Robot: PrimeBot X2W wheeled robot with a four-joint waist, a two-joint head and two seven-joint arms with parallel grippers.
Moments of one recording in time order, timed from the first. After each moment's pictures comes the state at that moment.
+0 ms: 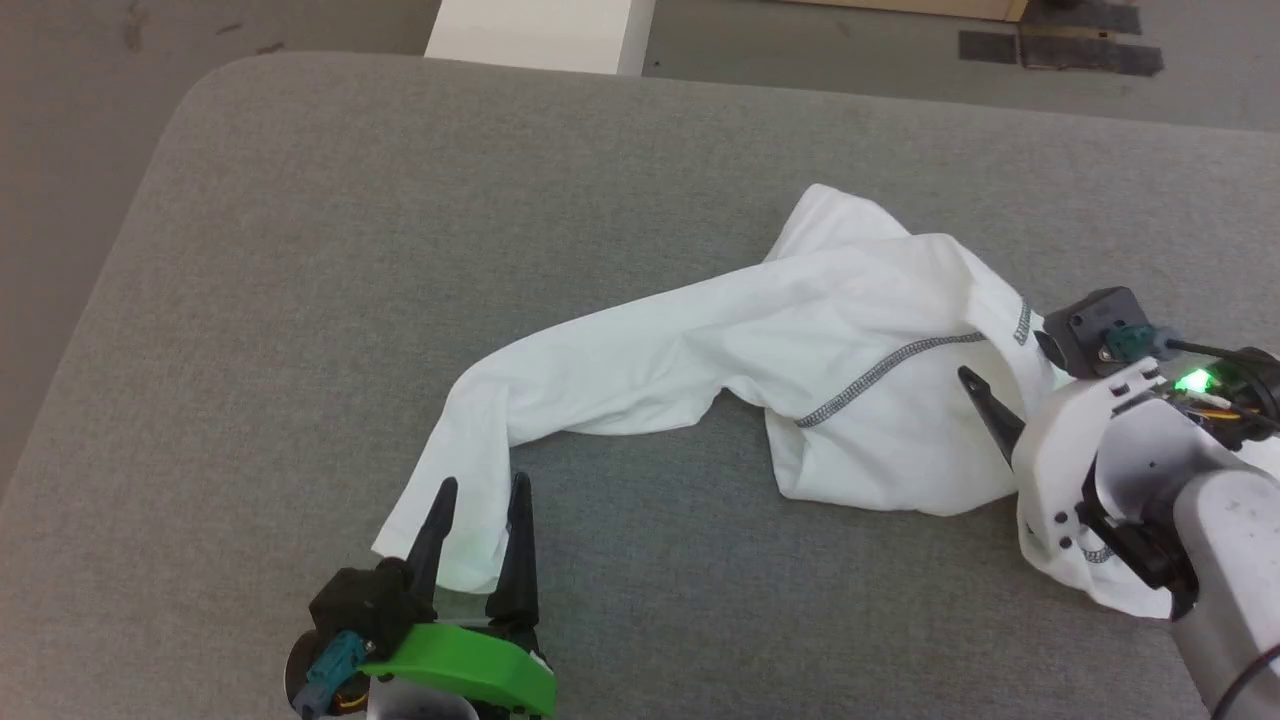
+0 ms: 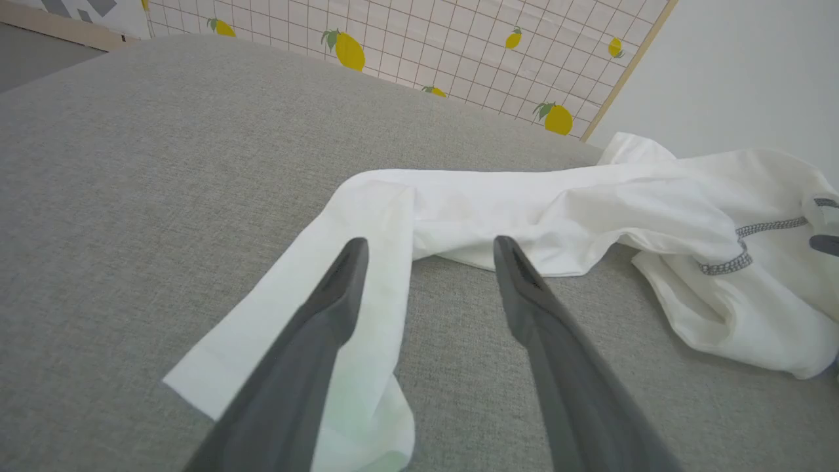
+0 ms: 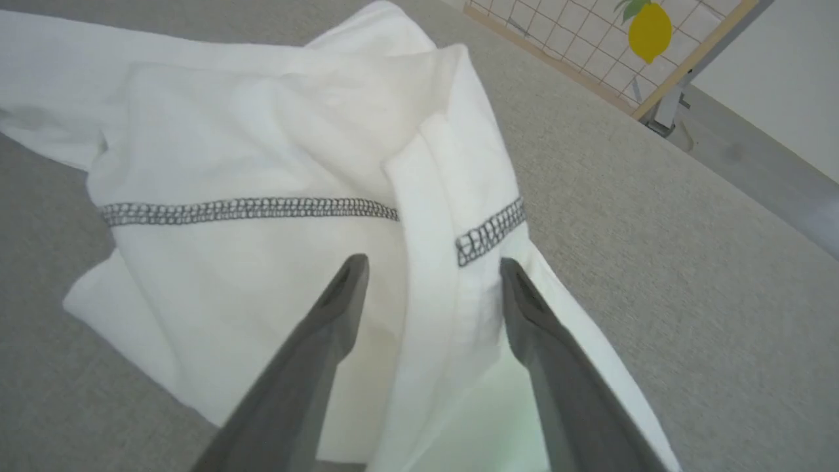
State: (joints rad) left arm 0.01 0.05 -0.25 0.07 -0.37 0.04 -0.26; right arm -0.36 -0.42 0.27 0.11 0.25 0.13 0.49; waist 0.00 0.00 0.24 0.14
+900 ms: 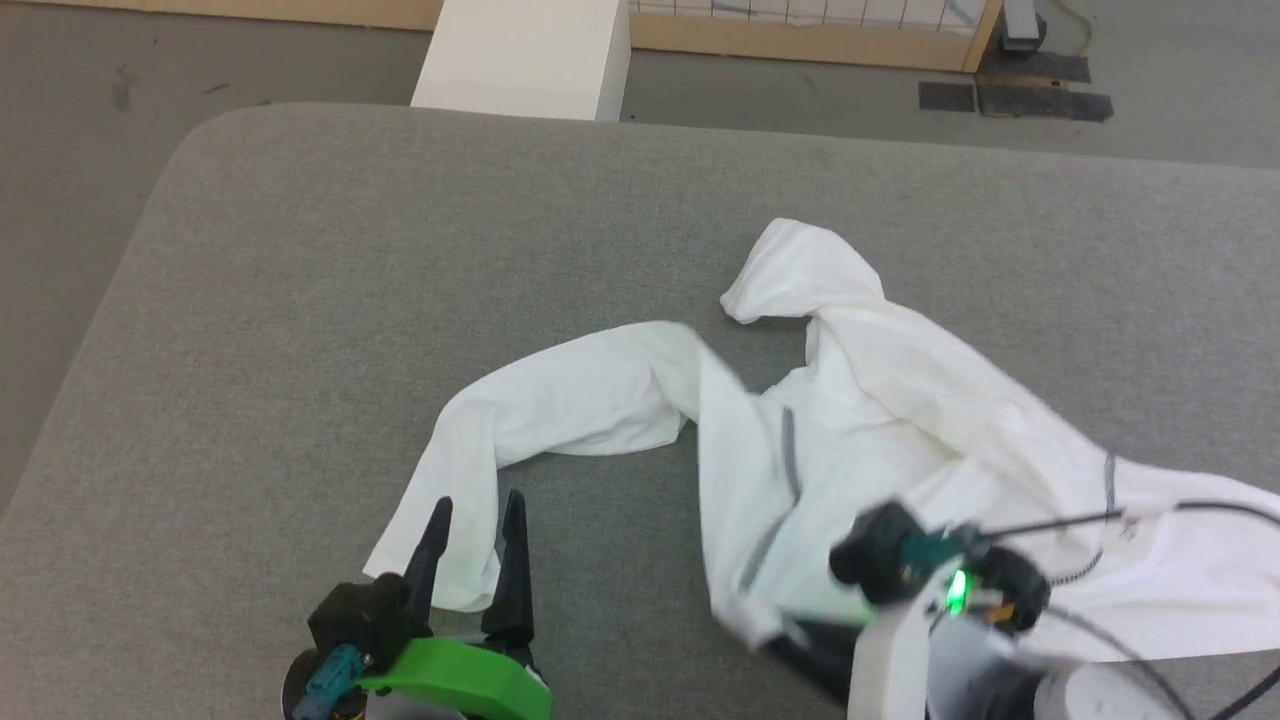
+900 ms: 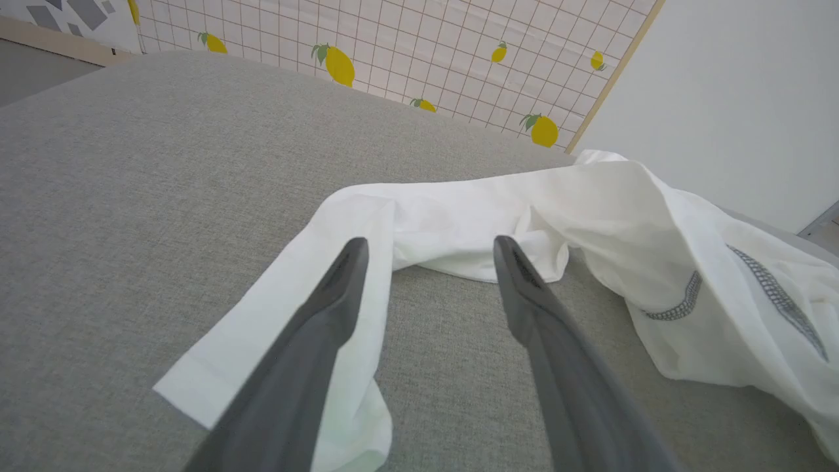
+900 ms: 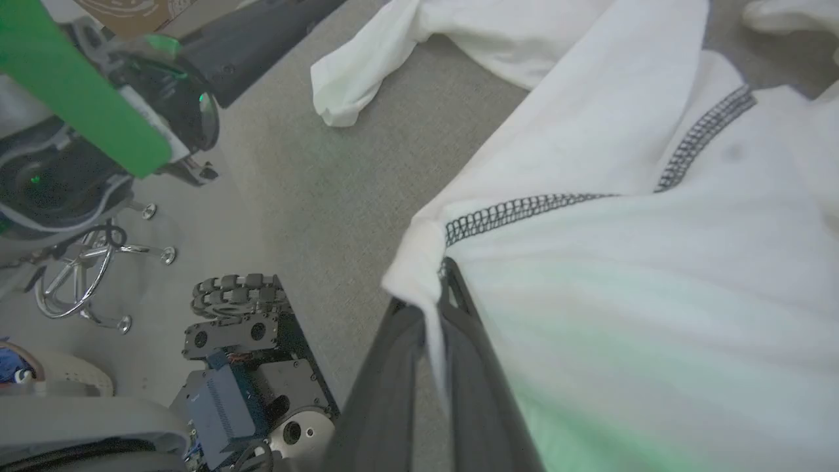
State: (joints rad) left arm 0.03 0.05 -0.24 0.09 -0.37 0.04 -0.26; right arm -0.18 -0.41 0.61 -0.21 0.60 0.13 0.62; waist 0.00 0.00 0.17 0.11
